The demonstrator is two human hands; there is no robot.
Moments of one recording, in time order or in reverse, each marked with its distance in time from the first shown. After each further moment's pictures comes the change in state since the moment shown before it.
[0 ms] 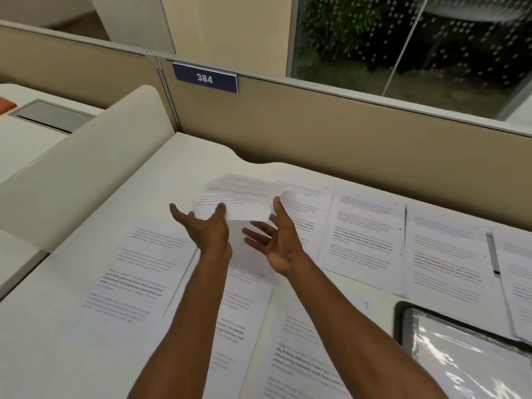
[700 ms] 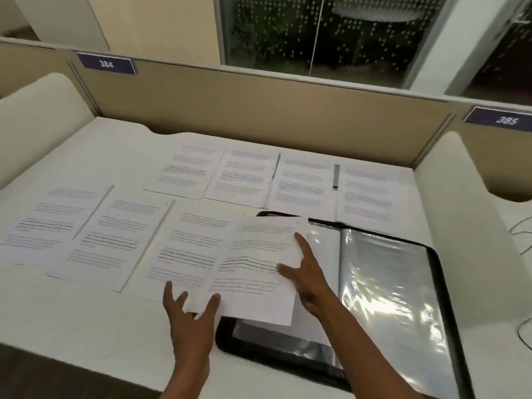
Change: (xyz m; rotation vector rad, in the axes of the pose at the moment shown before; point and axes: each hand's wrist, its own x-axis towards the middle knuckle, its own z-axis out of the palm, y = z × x) left_hand -0.437 -0.161 -0.145 0.264 -0.284 -0.065; right_hand -0.322 0.003 -0.362 -0.328 0.088 -0.190
